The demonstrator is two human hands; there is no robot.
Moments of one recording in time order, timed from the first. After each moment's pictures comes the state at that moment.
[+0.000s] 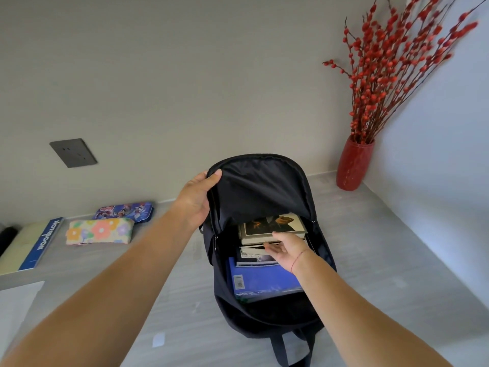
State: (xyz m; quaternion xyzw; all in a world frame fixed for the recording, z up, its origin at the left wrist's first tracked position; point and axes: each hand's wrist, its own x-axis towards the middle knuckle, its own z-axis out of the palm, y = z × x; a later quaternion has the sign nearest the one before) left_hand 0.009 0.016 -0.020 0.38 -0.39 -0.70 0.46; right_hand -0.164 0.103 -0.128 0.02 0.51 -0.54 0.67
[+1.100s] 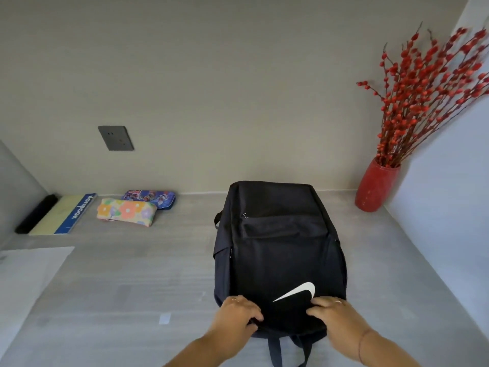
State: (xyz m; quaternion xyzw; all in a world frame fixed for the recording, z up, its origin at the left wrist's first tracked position) left_hand 0.018 0.186 -0.177 0.43 -0.86 -0.25 0.04; right_hand -0.231 0.233 -0.147 -0.76 0.62 0.09 0.20
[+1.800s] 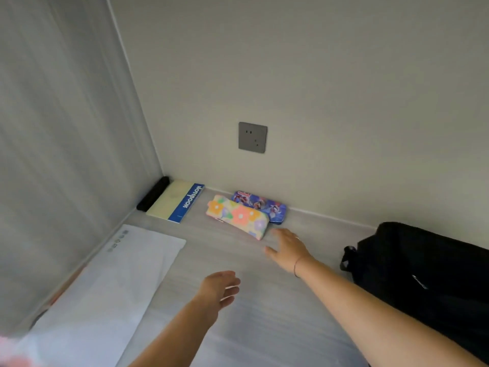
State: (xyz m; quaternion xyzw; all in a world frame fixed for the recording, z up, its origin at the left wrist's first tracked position) left_hand 0.320 0.067 -0.148 0.65 -0.13 -0.62 0.42; right_hand 0.156 -0.044 -0.128 -0.77 0.59 -0.03 0.24
